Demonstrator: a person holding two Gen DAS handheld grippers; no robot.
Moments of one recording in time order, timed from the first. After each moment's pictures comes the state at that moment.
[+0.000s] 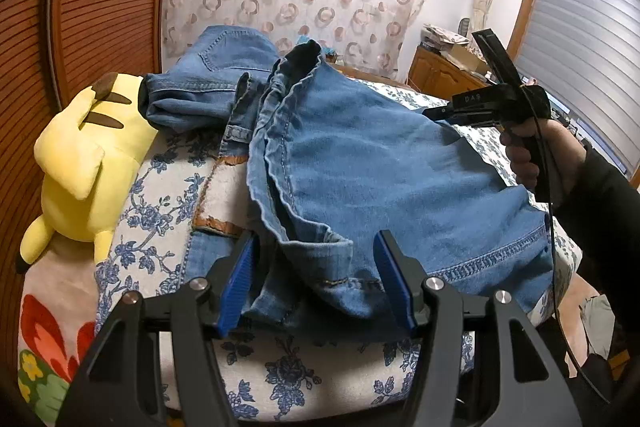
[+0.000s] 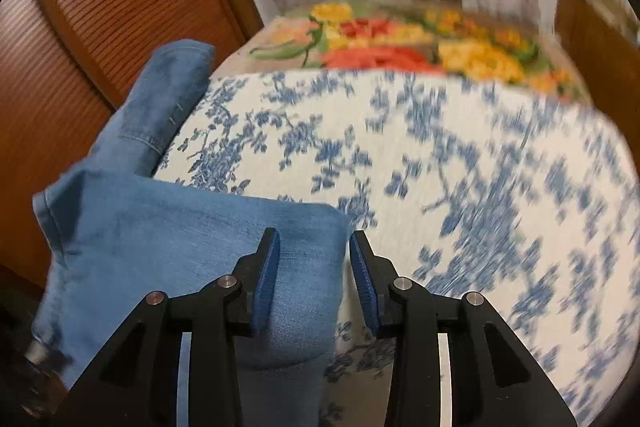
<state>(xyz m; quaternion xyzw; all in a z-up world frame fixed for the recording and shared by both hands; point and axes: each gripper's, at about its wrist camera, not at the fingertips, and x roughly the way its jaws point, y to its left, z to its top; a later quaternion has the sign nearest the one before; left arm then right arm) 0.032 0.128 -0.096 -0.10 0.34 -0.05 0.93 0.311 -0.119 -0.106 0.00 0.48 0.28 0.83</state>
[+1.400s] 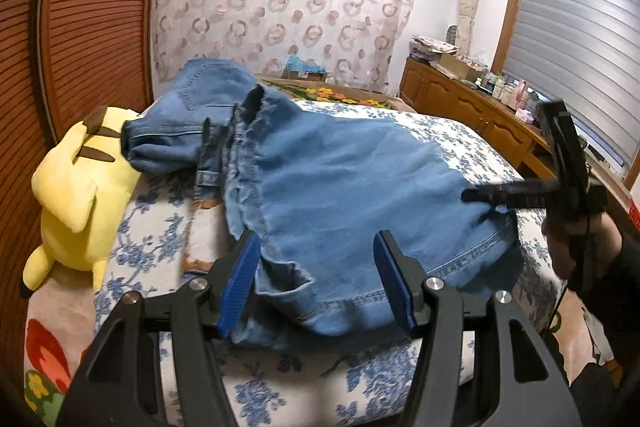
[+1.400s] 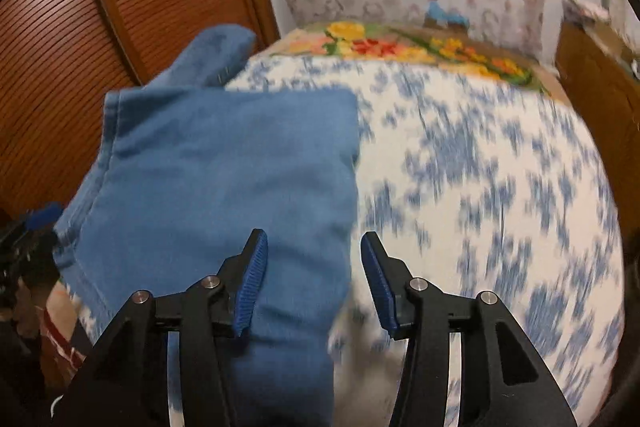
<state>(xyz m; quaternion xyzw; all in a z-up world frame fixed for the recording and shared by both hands) 0.039 0.107 -0.076 -0.08 0.31 -0.06 0.95 0.188 -0.167 -0.105 -0.05 0.43 0.30 0.85</state>
